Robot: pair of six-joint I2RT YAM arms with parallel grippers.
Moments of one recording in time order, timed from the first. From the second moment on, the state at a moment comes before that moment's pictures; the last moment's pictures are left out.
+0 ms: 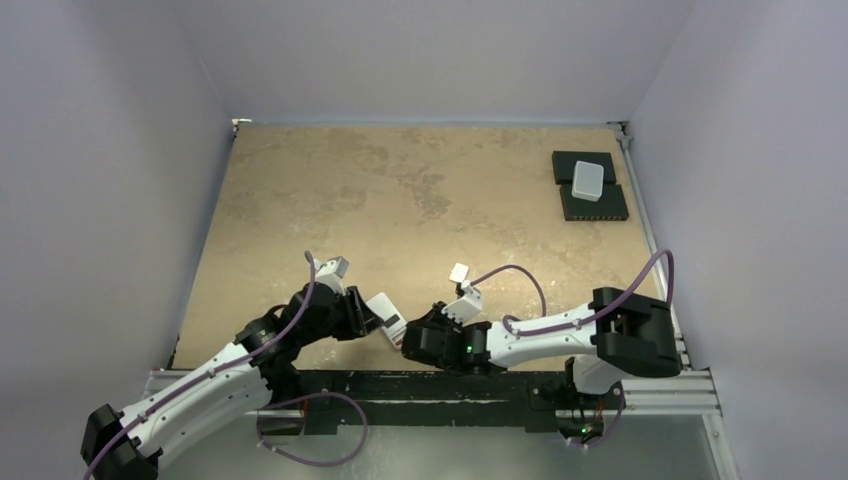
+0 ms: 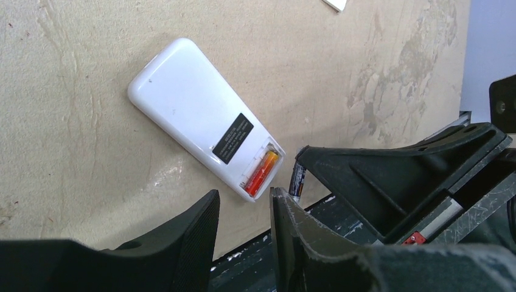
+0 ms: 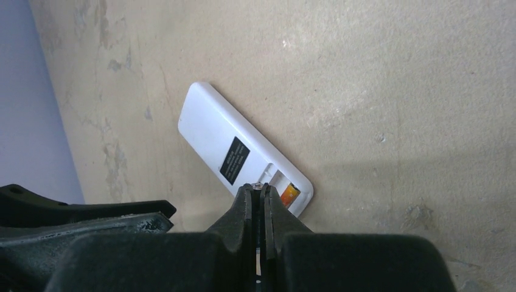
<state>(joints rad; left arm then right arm) -0.78 0.56 0.30 -0.38 0.02 -0.91 1.45 1.54 0.76 -0.20 0.75 1.78</state>
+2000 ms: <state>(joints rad) -0.78 0.55 0.30 -0.38 0.04 -0.91 1.45 1.69 0.90 -0.37 0.82 1.91</state>
